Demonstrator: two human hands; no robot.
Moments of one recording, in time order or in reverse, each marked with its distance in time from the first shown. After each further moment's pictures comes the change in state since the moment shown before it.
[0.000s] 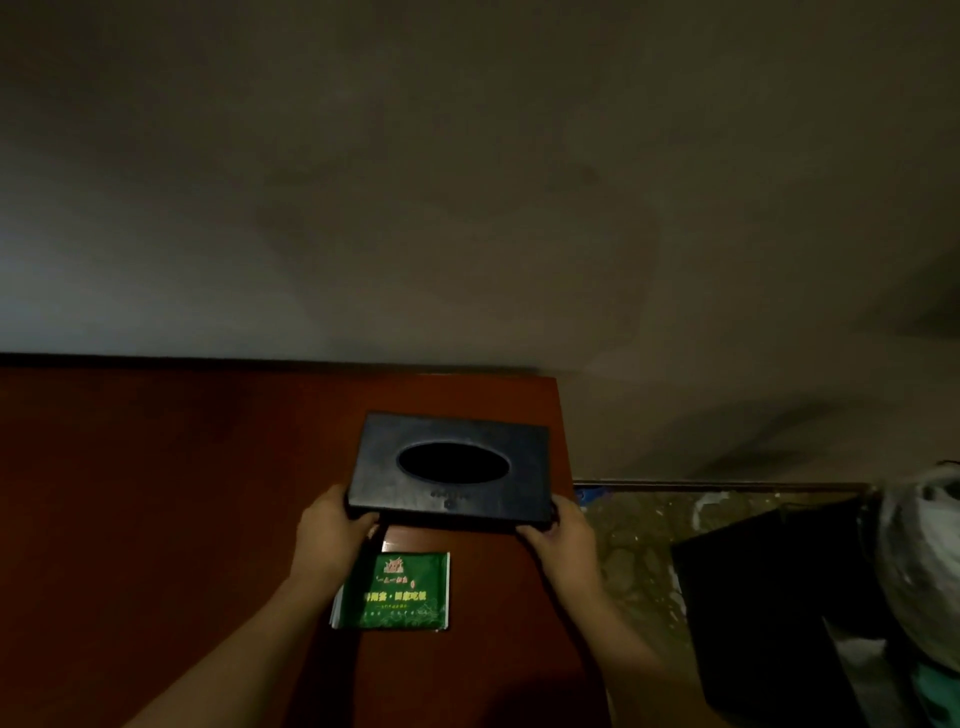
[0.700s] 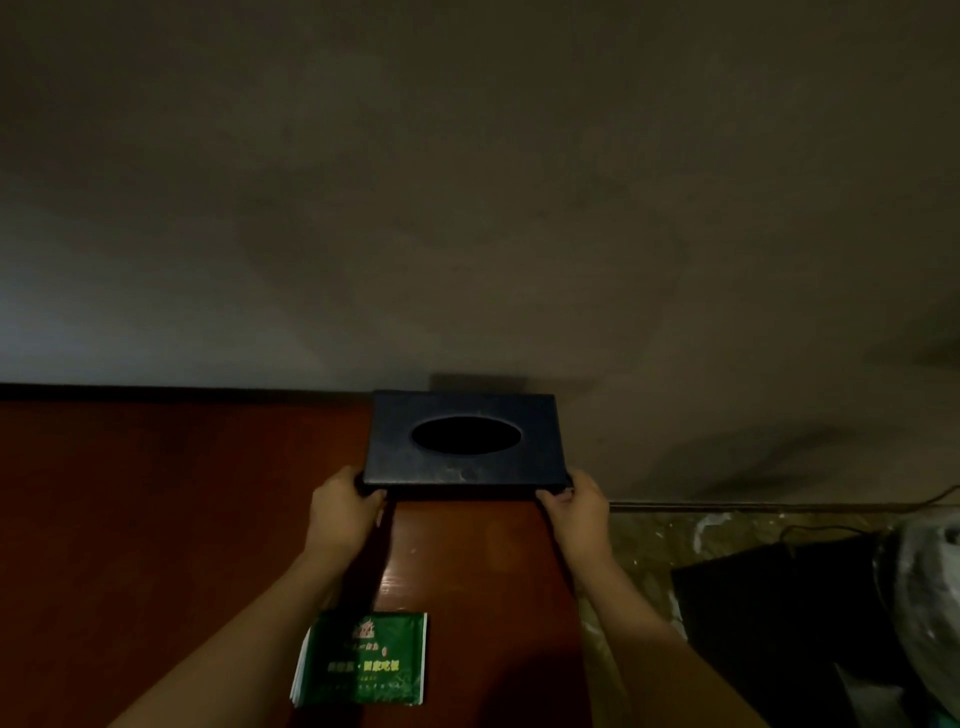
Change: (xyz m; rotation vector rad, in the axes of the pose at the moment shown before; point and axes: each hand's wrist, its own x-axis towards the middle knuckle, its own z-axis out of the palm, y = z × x) left_hand 0.064 0.057 0.025 -0.030 0.027 0.015; right_hand 0.091 -0.025 -0.028 -0.025 0.095 0.019
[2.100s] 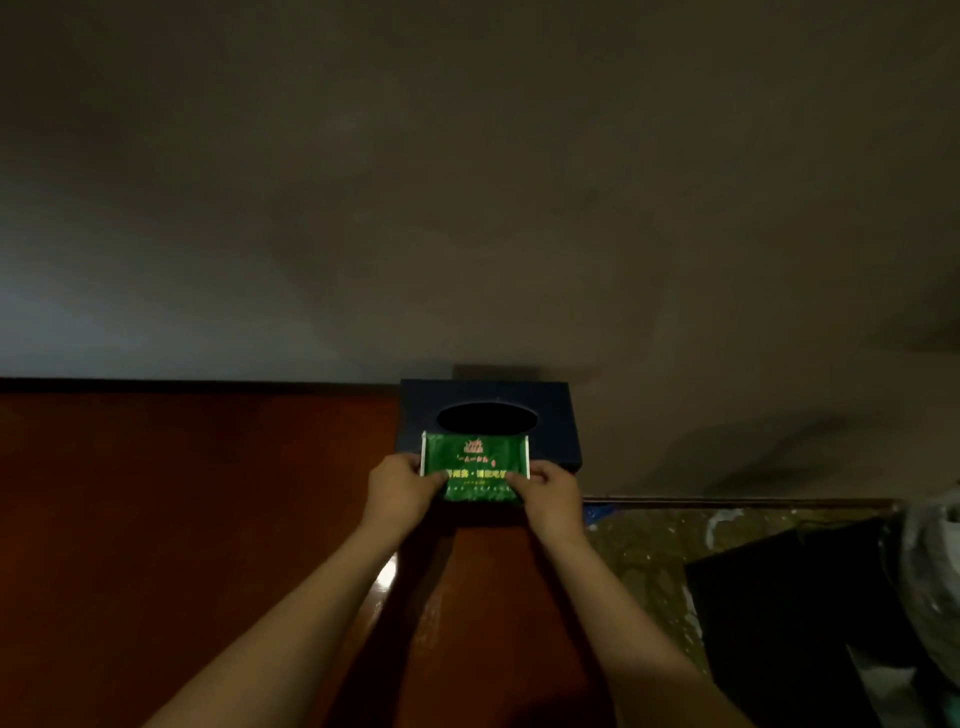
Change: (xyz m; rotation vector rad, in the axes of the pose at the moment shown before) left_hand -0.035 0.038 -0.017 -0.124 -0.132 -0.067; right_hand -0.062 -0.062 0.017 0.333 -0.136 0.171
